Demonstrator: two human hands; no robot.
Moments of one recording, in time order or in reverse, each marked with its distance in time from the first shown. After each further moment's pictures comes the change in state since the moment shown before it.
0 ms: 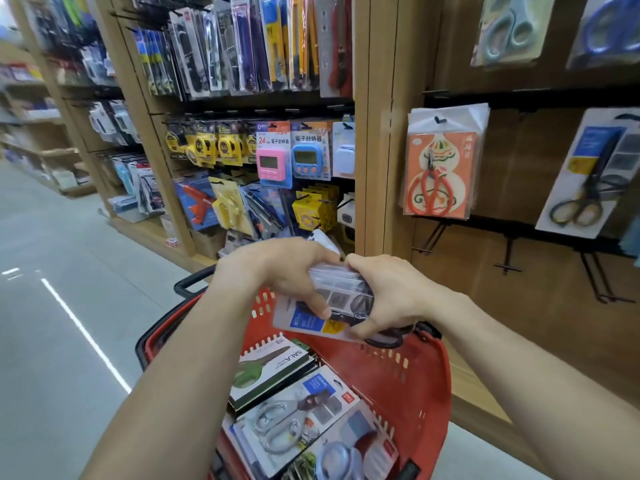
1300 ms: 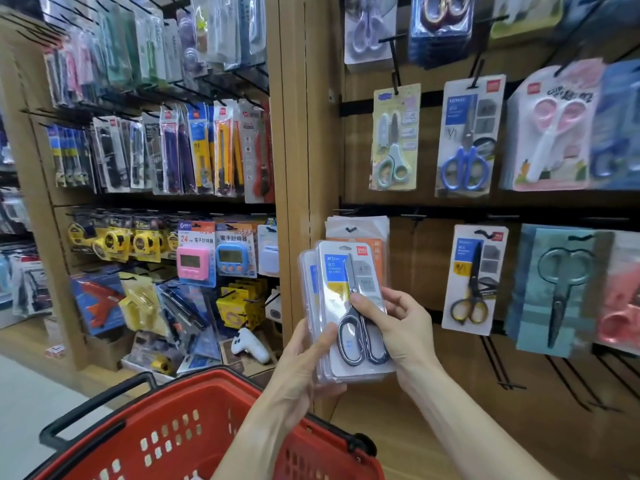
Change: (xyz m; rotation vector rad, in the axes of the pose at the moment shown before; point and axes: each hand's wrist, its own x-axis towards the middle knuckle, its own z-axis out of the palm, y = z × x) left_hand 0.083 0.089 0.053 -1.664 0.271 0.268; right_hand -0.027 0.062 -0.057 1.283 0.999 0.579
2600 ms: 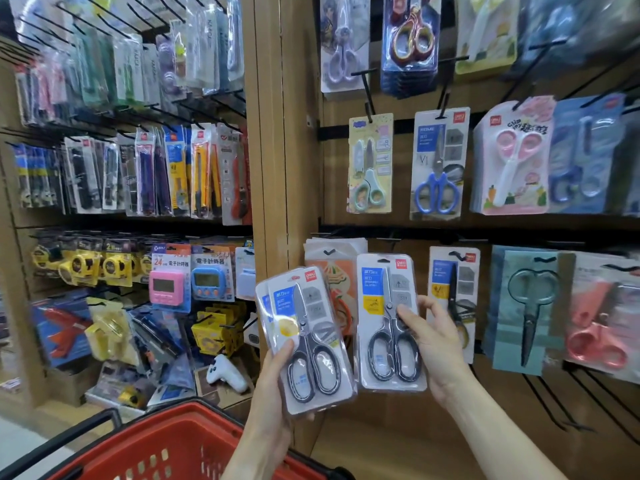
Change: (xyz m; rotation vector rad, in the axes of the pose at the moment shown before) left_hand 0.027 -0.019 0.001 -0.208 0.202 0.027; right_hand 0.023 -0.027 -0.062 0.070 -0.019 -0.043
